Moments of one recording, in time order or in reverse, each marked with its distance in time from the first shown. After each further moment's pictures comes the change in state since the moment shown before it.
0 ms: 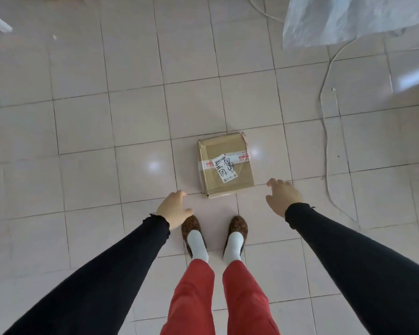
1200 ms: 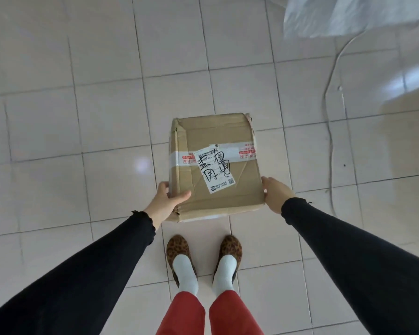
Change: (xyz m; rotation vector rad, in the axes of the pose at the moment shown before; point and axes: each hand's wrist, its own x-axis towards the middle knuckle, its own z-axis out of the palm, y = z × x) left_hand 0.140 0.010 0.014 -0.783 -0.018 -0.107; right_hand 0.133 0.021 0.024 0.173 -0.083 -0.020
